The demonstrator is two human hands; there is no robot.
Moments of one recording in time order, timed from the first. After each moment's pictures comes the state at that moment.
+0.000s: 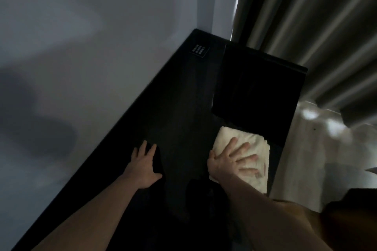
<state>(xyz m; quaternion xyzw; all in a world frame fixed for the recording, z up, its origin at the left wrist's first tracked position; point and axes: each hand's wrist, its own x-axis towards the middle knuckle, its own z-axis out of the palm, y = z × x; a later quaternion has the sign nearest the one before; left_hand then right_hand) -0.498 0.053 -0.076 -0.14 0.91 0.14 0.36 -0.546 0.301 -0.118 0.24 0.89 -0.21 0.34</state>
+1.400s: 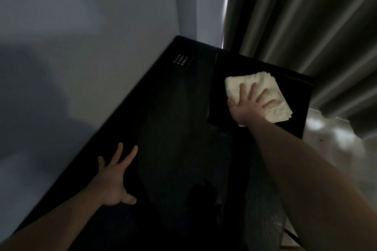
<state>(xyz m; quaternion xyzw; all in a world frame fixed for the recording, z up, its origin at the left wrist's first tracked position) -0.611 0.040 -0.100 -0.14 0.89 0.15 0.40 -0.844 0.413 -0.141 0.09 0.97 -0.08 0.20</state>
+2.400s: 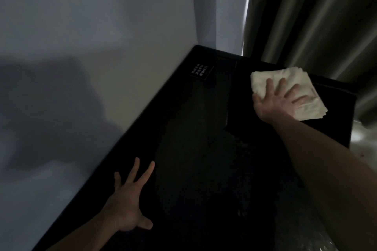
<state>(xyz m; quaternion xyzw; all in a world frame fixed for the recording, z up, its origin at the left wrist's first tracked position) -0.614 0.039 -0.108 -0.15 0.90 0.14 0.39 -0.908 0.408 -0.158 0.11 0.98 -0.06 0.13</state>
